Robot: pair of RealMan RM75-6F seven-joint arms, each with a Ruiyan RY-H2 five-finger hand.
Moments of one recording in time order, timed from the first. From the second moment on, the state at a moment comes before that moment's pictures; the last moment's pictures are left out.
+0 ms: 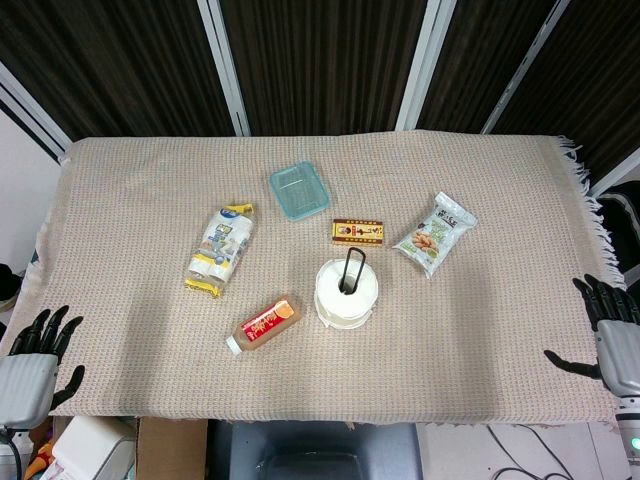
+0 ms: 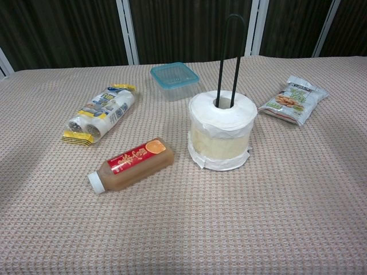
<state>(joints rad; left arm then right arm) -0.04 -1.13 -0.01 -1.74 1.56 1.55 0.35 0.07 -0.97 0.08 -1.79 -1.36 1.41 -0.05</state>
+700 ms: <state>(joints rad) -0.03 -1.12 -0.01 -1.71 1.57 1.56 0.31 0.08 -1.02 0.08 -1.74 -1.39 1.41 -0.01</state>
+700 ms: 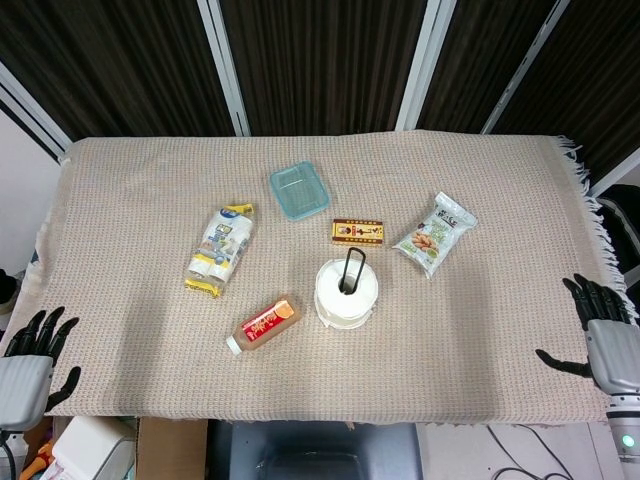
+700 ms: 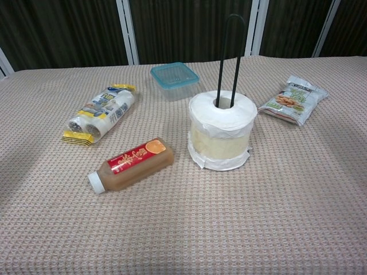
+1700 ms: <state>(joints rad) -0.01 -1.14 -0.02 -1.59 1.62 1.65 0.13 0.47 -1.25 0.22 -1.73 -1.18 0.90 0.16</state>
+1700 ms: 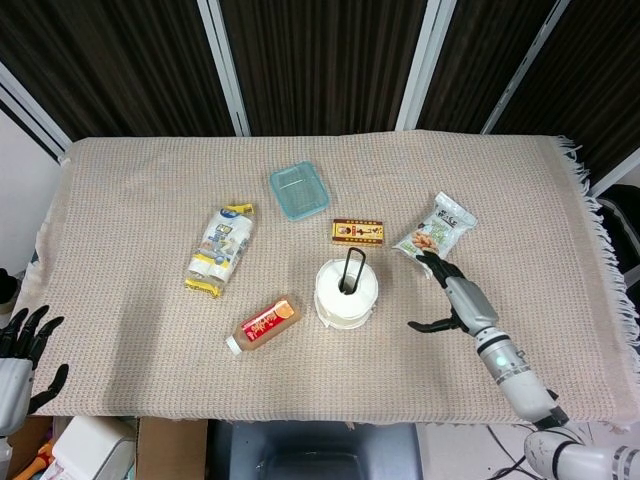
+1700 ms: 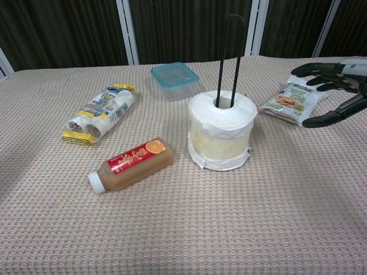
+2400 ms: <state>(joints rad) -0.01 -1.14 -0.01 -1.59 1.66 1.66 0.12 0.63 -1.50 0.23 -1.54 -1.10 0.81 0.09</state>
